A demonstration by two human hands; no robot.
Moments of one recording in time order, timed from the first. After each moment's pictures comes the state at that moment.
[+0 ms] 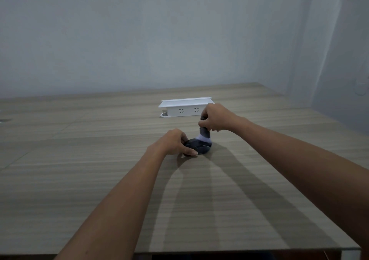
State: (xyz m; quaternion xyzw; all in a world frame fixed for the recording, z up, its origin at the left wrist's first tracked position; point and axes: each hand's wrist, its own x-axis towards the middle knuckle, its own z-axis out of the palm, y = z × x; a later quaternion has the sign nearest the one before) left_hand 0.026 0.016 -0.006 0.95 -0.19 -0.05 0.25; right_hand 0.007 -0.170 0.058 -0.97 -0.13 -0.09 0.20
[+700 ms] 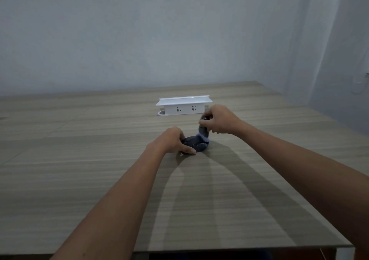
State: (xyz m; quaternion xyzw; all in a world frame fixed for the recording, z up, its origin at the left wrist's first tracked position) left_hand 0.023 0.009 -0.004 0.96 -0.17 -0.06 0.23; right_hand 0.000 -0.188 0.041 -0.94 -0.14 -0.13 0.29
